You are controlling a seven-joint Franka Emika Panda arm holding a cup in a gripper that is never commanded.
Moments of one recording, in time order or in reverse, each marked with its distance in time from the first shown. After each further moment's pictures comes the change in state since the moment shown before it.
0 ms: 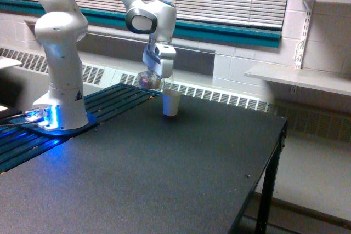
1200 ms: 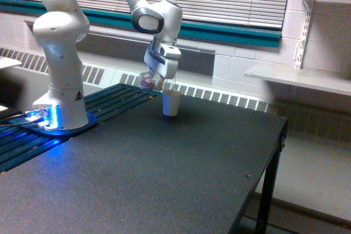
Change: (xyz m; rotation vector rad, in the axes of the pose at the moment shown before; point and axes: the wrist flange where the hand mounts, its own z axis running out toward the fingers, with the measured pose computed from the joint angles) arm 0.014 0.002 -0.001 -0.055 -0.046 -0.043
